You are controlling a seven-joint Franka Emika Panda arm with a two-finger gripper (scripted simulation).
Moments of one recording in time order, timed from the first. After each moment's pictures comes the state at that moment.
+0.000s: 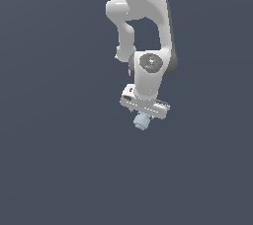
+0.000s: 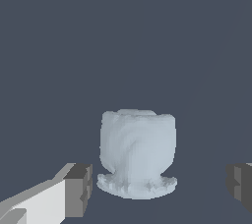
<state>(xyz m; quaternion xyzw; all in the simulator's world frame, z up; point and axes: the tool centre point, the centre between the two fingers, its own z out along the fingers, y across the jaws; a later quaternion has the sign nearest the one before) -0.012 0.070 0.097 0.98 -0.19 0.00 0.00</state>
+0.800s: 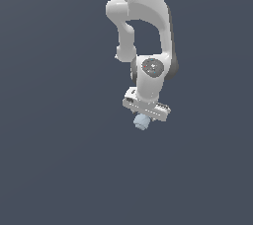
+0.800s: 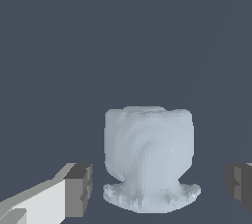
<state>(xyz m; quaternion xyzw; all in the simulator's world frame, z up) -0.014 0.080 0.078 0.98 -0.22 0.00 0.00</state>
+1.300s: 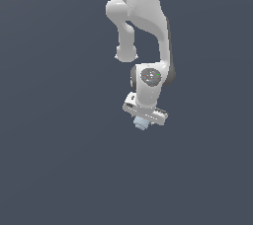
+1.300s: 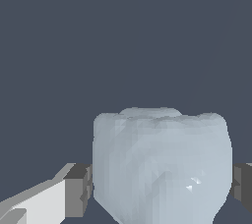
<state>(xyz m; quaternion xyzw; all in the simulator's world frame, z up) -0.015 0.080 0.041 0.98 -0.22 0.00 0.00</state>
